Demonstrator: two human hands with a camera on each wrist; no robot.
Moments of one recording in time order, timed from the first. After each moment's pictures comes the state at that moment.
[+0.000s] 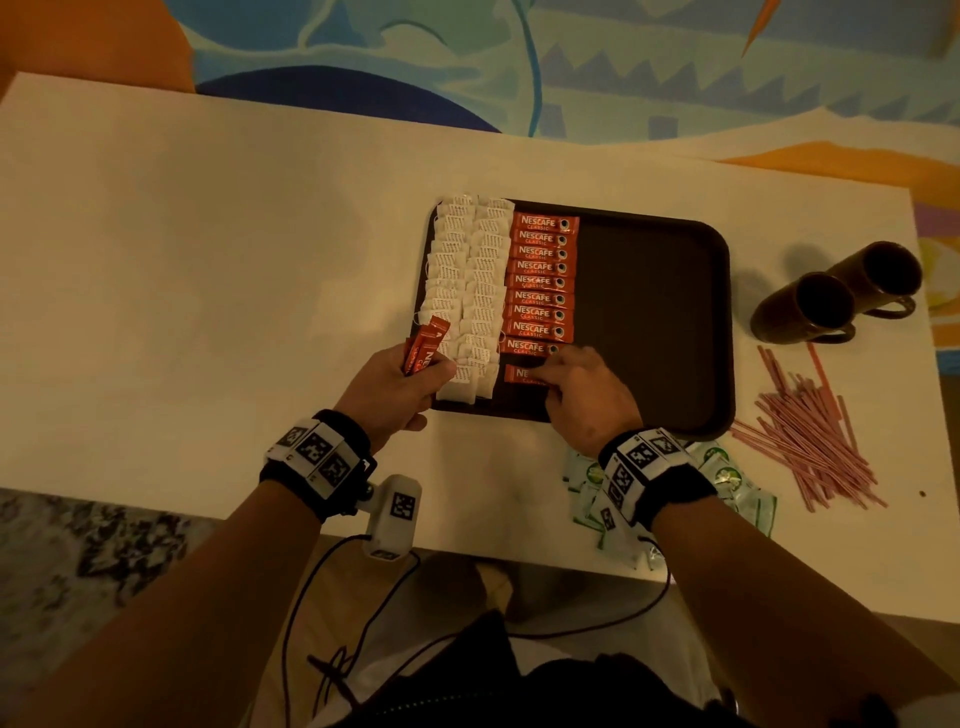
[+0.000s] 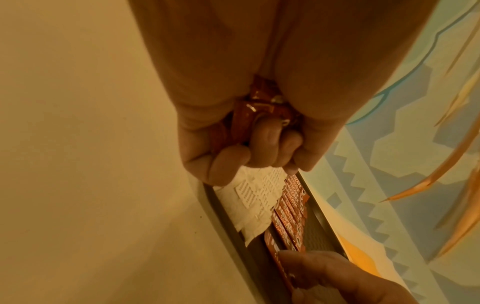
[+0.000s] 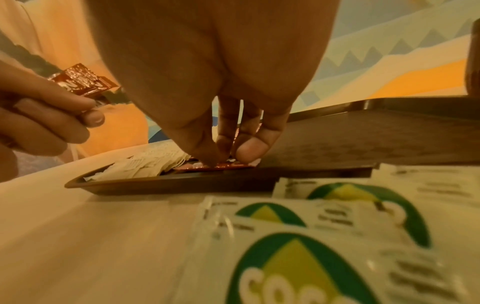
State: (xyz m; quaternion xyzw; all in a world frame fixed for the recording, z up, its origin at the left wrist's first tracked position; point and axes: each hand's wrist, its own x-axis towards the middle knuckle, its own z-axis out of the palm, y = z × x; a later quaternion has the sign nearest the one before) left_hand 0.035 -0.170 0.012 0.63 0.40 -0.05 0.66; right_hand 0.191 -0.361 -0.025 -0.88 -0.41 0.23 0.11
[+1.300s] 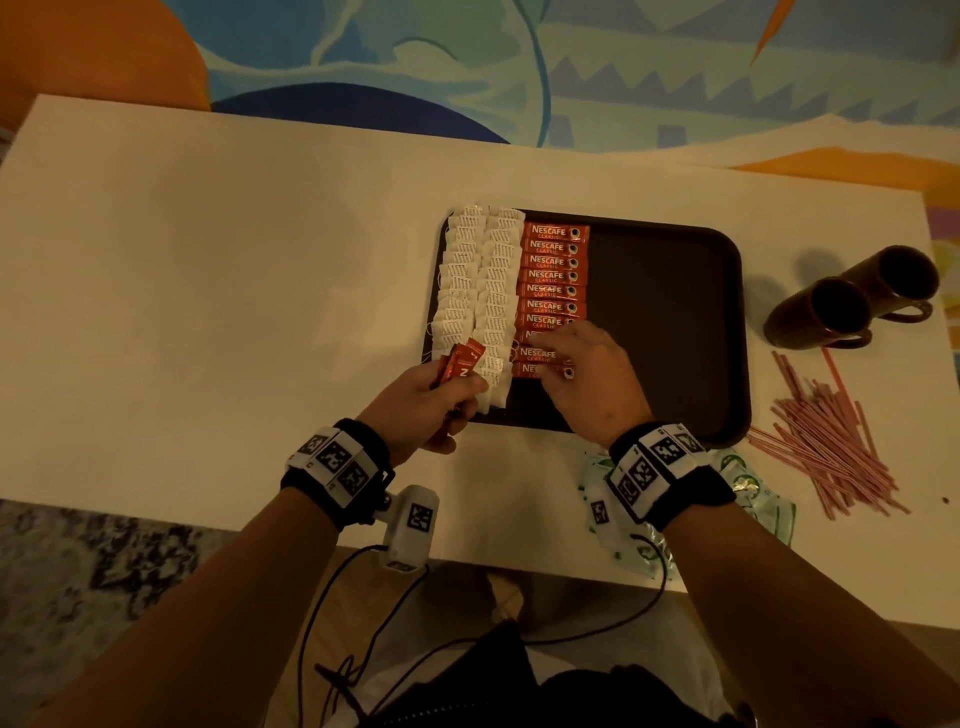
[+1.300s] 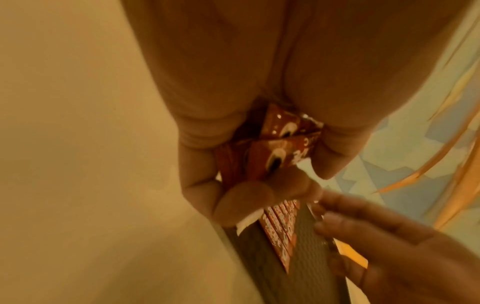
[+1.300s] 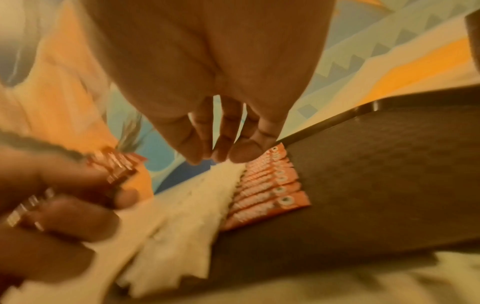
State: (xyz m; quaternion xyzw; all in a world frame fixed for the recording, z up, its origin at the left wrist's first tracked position) left_hand 0.041 -0.174 0.020 0.59 0.37 -0.13 0.70; right_hand 0.190 -0.337 0.001 -0.87 -0.35 0.20 0.28
